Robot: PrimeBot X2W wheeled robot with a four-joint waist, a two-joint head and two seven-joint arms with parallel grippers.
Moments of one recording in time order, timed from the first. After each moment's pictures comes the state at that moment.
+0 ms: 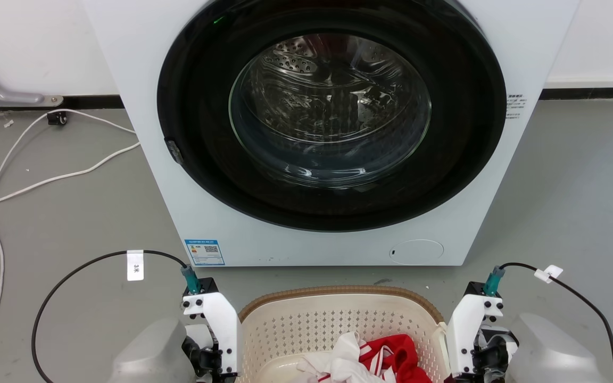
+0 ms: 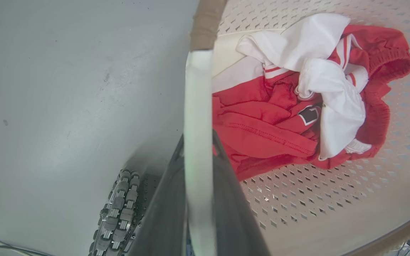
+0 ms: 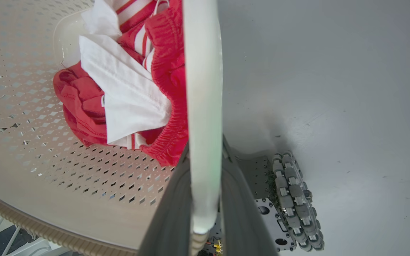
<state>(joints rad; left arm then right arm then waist) -0.68 0.12 -0.81 1.28 -1.06 -0.12 0.64 -0.66 -0.10 0.65 1.30 0.91 0.12 0.75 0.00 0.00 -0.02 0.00</state>
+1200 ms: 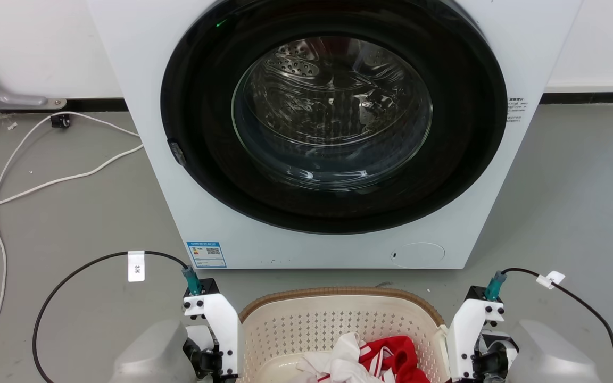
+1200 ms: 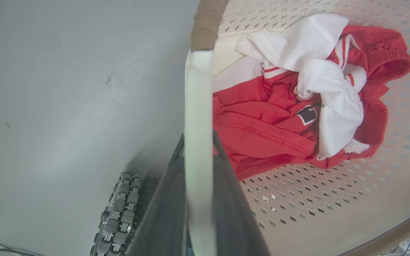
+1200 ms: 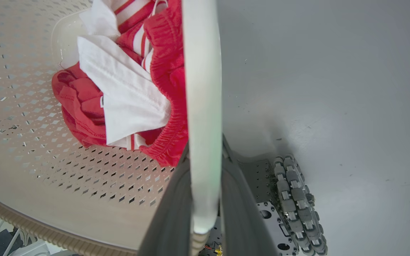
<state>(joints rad) -0.68 0.12 -0.85 1.28 -1.09 -0.12 0.62 -0.64 -0.10 0.61 1.30 0.88 0.12 0.72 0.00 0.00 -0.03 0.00</state>
